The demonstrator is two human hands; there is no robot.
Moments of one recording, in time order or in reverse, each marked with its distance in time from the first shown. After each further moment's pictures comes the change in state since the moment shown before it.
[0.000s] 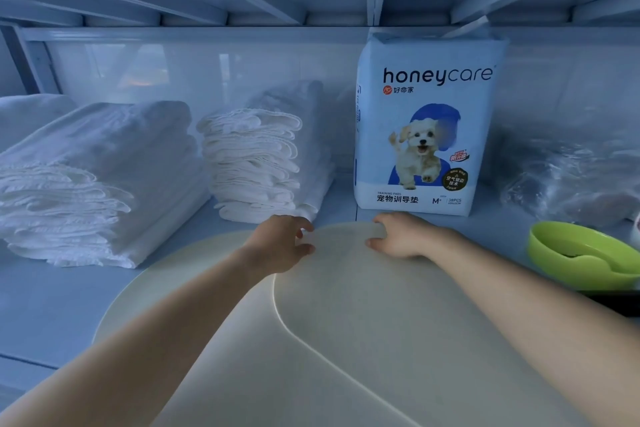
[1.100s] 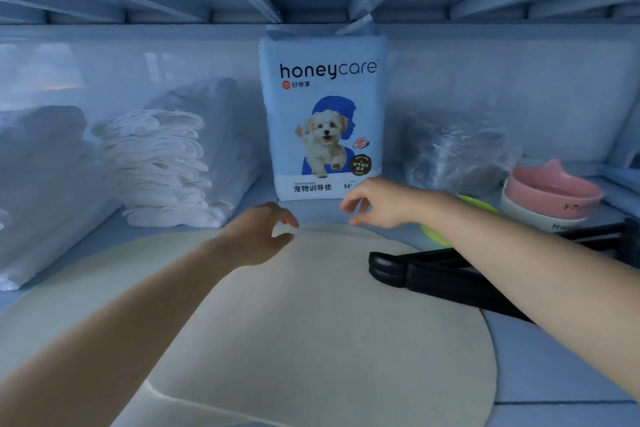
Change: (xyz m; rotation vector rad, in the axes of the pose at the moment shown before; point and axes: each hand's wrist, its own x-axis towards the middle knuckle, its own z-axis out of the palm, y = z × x) left_hand 0.001 0.090 0.023 0.040 -0.052 0.251; right_hand -0.071 0.085 -0.056 0.091 0.033 -0.209
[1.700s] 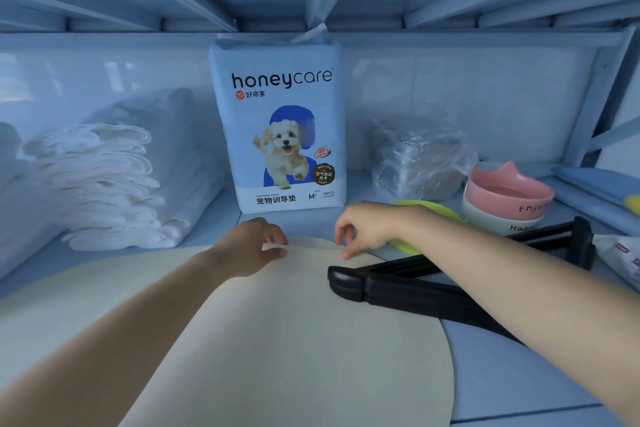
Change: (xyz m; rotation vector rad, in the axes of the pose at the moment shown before) left_hand 0.050 0.023 0.039 -0.004 -0.090 0.046; right_hand -0.017 0.051 0.006 -0.056 -0.152 0.070
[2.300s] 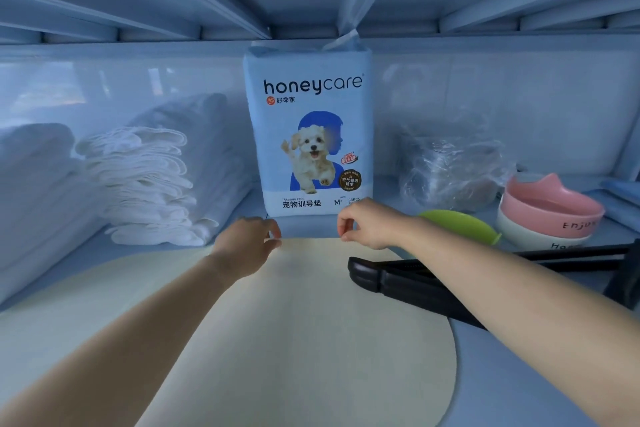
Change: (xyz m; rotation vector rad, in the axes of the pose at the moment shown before) left_hand -0.010 -0.021 -0.010 0.183 0.199 -0.183; right_hand 0.036 -0.008 0.007 0.070 0.232 -0.065
